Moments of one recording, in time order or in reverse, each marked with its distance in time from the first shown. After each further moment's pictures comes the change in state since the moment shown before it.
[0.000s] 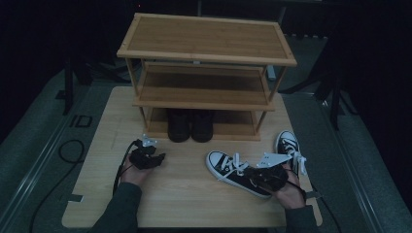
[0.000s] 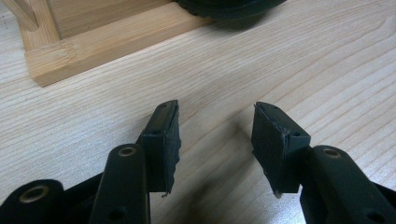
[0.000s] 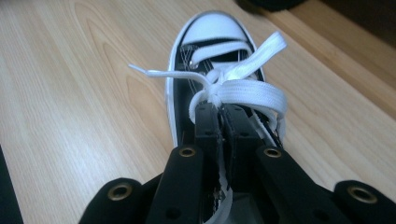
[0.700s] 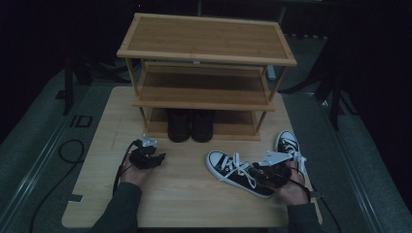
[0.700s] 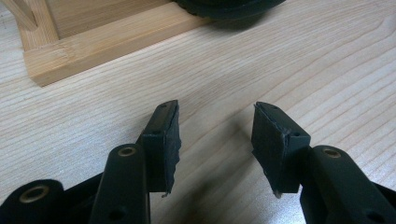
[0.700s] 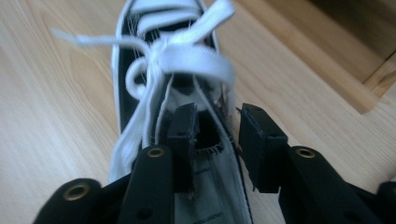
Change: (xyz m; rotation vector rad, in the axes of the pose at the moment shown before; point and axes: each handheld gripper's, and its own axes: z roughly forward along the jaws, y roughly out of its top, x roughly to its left) left arm 0.000 0.000 0.000 0.000 -0.002 0.000; right arm -0.016 -0.008 0.006 0.068 -0.121 -0.045
